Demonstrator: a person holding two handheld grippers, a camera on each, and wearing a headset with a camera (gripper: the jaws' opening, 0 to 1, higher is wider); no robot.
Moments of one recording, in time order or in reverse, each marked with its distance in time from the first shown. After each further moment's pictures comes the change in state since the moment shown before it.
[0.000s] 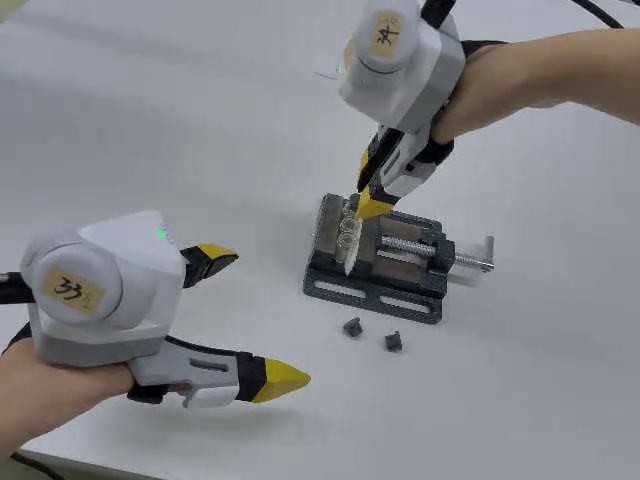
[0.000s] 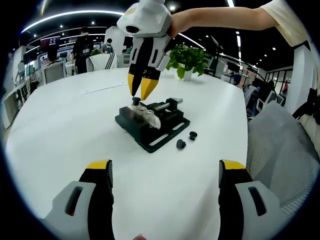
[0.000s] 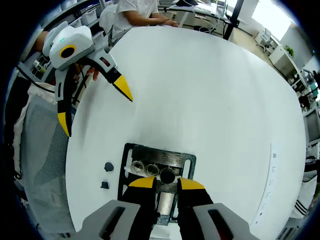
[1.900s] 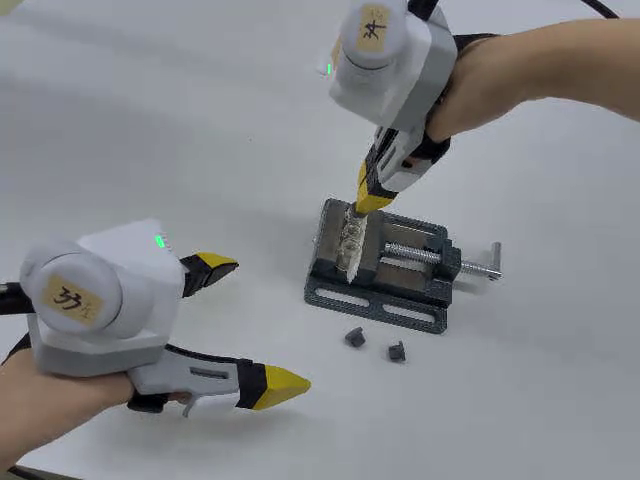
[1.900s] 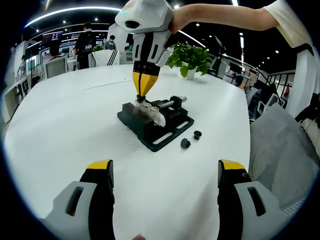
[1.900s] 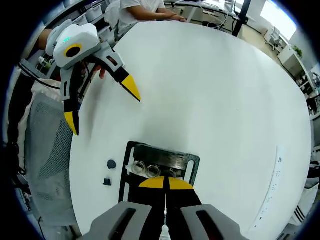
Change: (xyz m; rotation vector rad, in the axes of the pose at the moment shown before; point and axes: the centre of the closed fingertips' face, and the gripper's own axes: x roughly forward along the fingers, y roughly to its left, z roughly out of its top) left arm 0.007 0.008 -0.004 -0.037 0.013 0.006; right arm 0.008 0.001 0.003 -0.036 0.068 0.075
